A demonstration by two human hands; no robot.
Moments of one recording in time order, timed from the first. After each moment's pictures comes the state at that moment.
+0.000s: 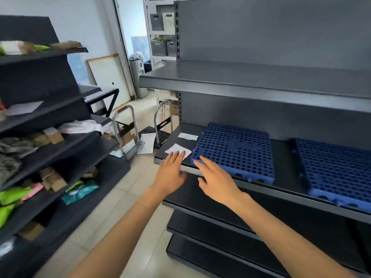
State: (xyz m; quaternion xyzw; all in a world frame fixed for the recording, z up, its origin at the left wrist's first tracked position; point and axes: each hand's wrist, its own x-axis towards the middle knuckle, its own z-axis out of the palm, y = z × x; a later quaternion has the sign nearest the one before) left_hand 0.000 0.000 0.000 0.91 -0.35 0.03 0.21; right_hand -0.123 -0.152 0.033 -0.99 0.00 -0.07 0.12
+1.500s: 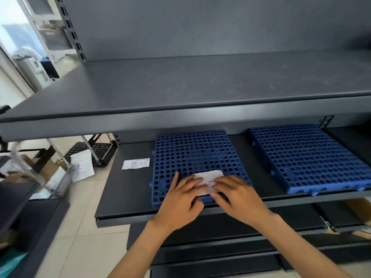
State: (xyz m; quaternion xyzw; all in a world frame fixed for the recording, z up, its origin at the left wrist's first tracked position) left_hand 0.045 -0.140 -0.033 0.71 -0.65 0.02 0.25; right_hand -0.127 -0.278 -0.006 -0.96 0.15 -0.22 0.05
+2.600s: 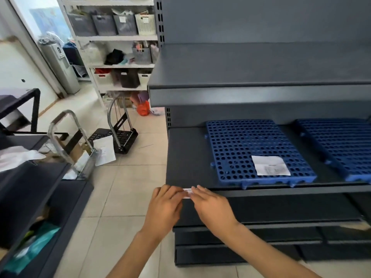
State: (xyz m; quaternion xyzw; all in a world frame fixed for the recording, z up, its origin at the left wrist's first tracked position) left_hand 0.157 0.069 -0.056 0.77 -0.57 0.09 0.26; right_hand 0.030 -0.057 -0.052 -0.97 0.14 -0.19 0.05
